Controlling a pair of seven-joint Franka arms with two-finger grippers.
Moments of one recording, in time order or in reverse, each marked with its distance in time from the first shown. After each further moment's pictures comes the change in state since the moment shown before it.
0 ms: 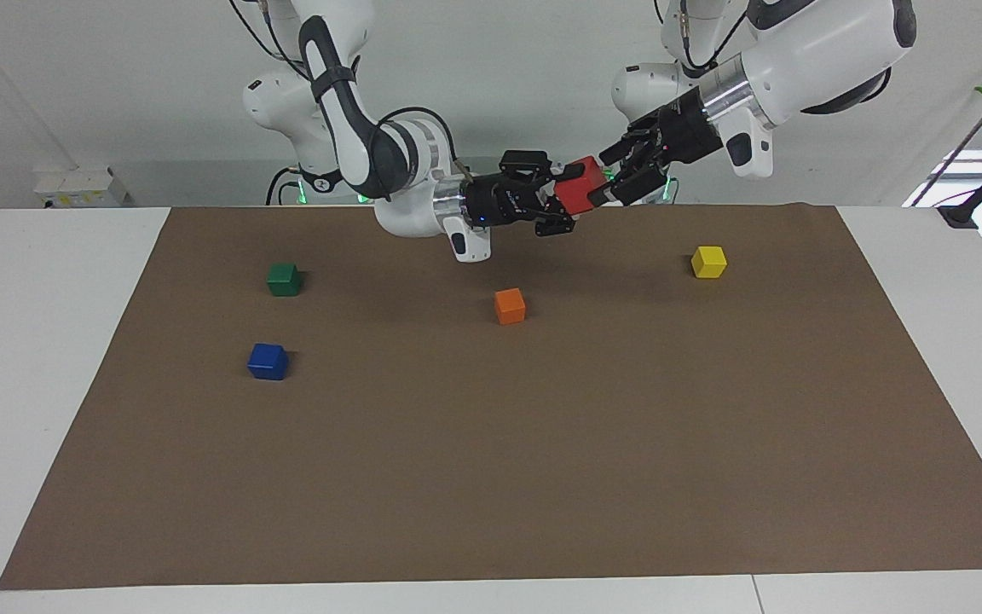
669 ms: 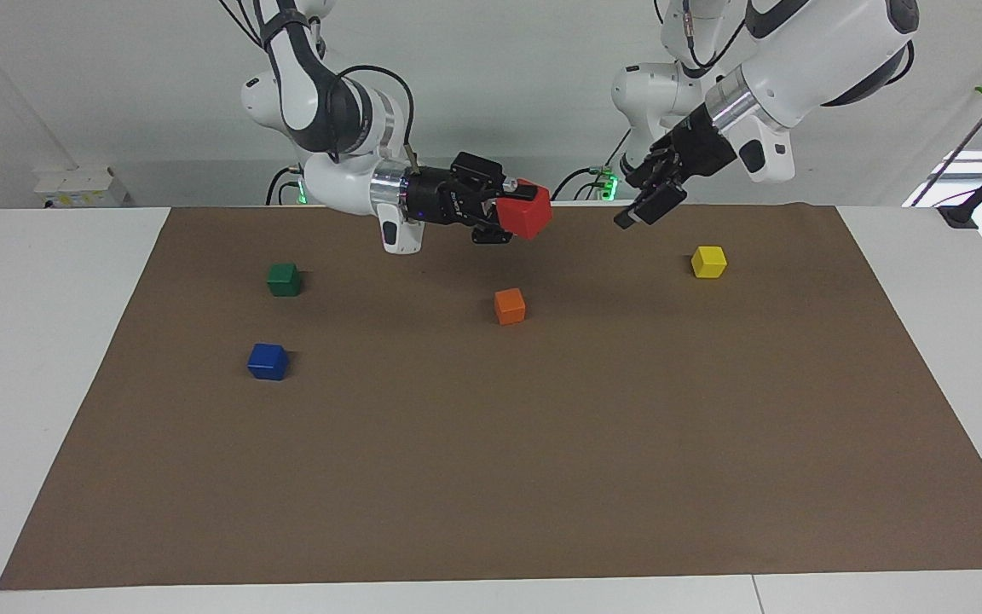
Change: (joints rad) left arm 0.000 -0.012 0.002 -0.032 0.307 0.040 0.129; right arm -0.102 -0.115 0.003 -0.008 -0.242 0.245 0.156
